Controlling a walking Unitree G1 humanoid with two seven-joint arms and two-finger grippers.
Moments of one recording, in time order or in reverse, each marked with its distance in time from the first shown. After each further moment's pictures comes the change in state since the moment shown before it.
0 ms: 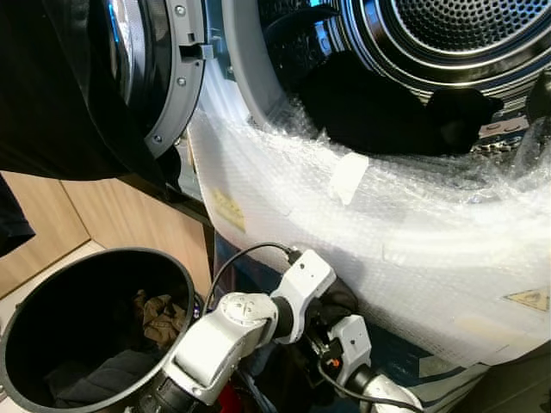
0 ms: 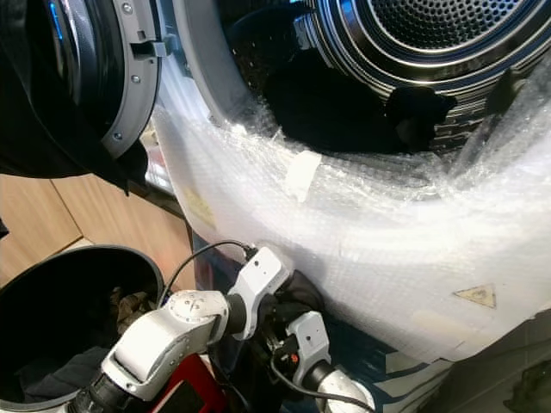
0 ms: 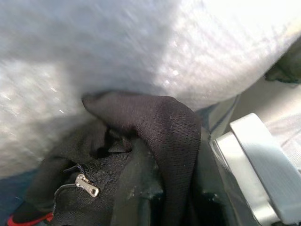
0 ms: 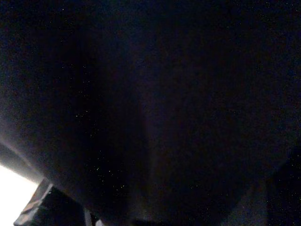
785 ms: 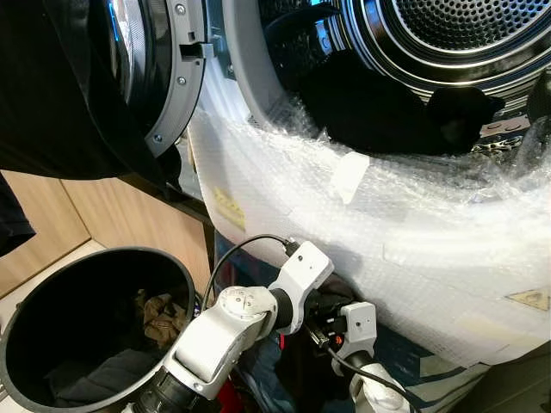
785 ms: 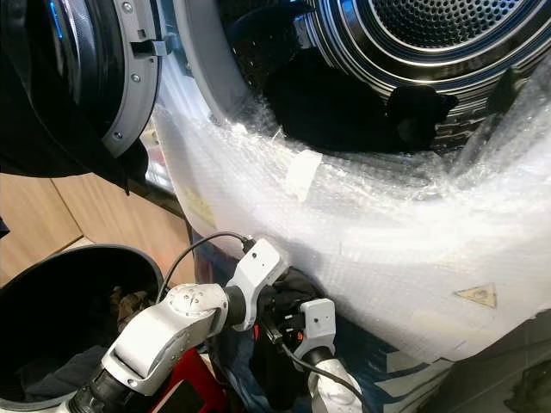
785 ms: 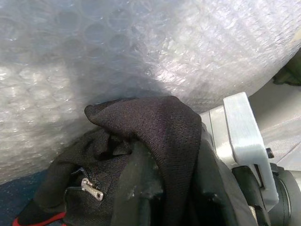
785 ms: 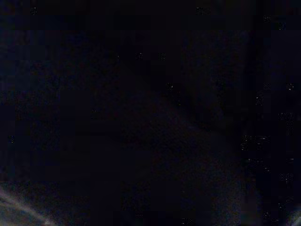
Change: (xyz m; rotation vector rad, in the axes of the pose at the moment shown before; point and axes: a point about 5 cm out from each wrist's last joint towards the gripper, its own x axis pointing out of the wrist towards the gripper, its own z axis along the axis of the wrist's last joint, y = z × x) left arm 0.001 0.000 0.003 0.019 -0.011 0.024; right arm 0.008 -0.013 0.001 0.065 -0.037 -0.234
